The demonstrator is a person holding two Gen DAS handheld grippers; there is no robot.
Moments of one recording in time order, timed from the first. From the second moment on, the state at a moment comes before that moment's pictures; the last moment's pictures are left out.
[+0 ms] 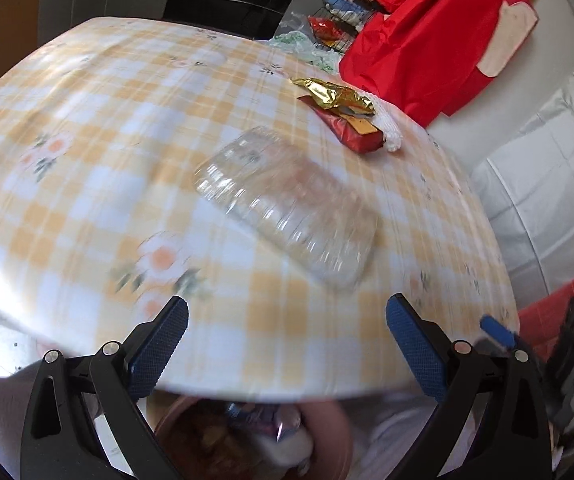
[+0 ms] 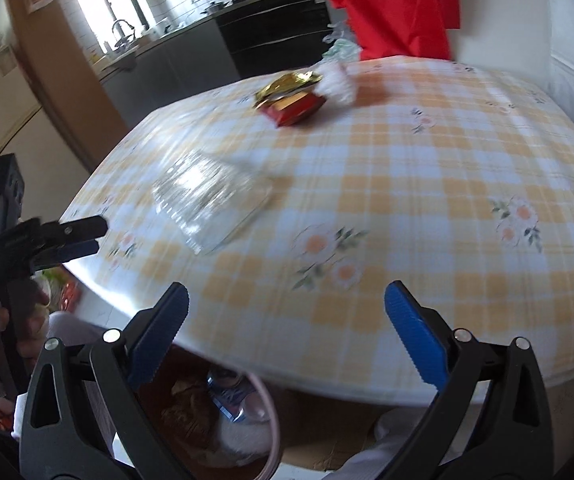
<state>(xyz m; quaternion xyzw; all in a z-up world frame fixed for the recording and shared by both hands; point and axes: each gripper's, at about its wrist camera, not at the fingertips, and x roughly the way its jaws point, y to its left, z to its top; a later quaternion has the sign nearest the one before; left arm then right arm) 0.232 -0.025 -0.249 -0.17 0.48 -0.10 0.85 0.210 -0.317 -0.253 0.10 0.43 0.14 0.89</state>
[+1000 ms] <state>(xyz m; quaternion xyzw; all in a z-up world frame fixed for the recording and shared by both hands) 0.360 -0.081 -0.280 -0.20 0.49 0.29 0.80 0.236 -0.385 -0.286 0.18 0.43 0.12 0.88</state>
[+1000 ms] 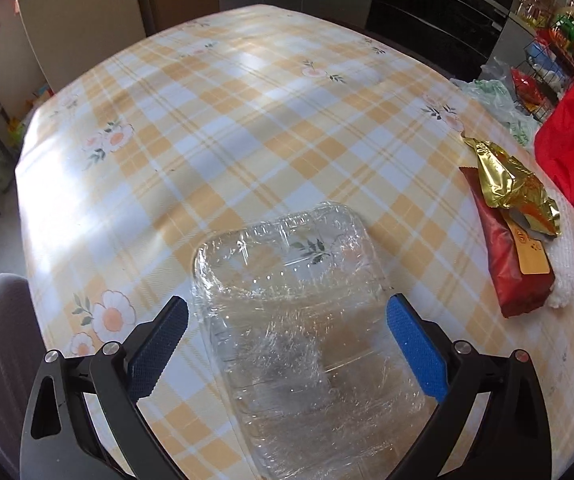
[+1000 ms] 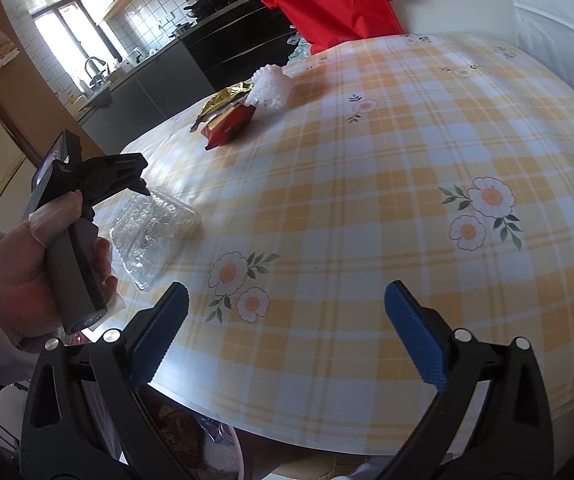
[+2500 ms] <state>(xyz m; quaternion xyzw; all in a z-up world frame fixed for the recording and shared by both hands) 0.359 -0.016 -0.297 0.00 0.51 -0.10 0.85 0.425 -0.269 -0.249 -0.03 0.41 0.19 0.89</state>
